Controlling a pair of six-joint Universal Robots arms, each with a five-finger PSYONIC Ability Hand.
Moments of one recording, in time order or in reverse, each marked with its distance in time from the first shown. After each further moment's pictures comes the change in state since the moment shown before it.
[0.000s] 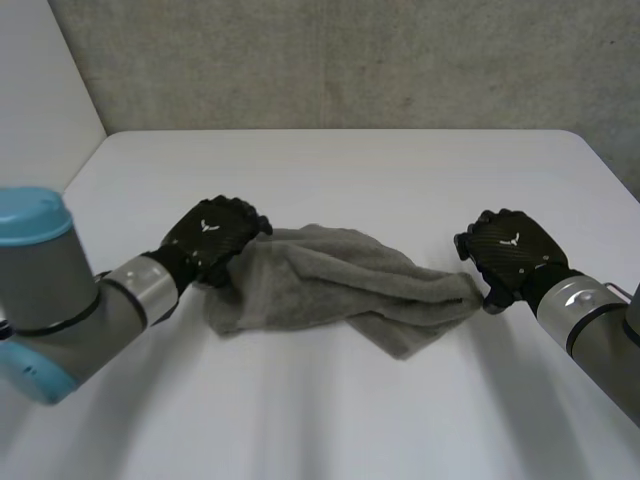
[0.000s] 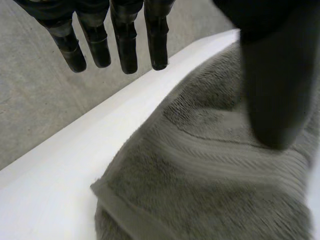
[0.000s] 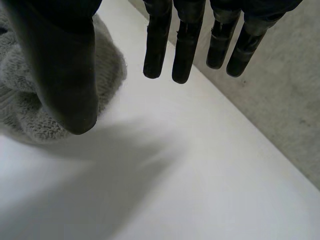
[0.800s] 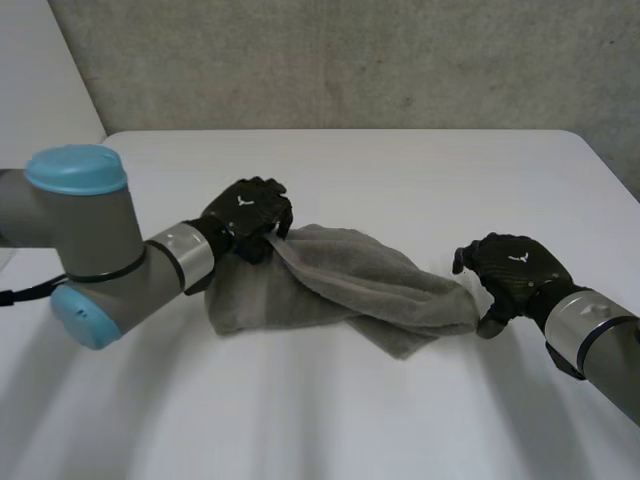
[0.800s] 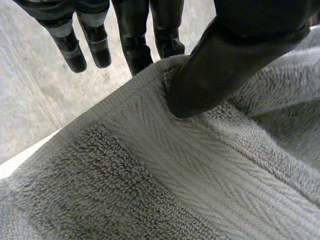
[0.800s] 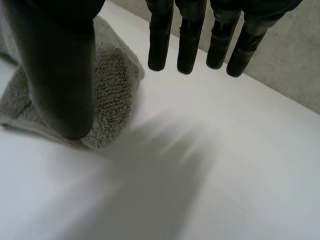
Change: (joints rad) left arm -0.081 -0.164 0.316 -0.158 0.000 -0.058; right arm -0.020 -0.026 0.028 0.087 -0.009 0.228; left_hand 0.843 0.850 0.000 0.000 0.905; right_hand -0.096 -0.112 0.000 0.000 -0.095
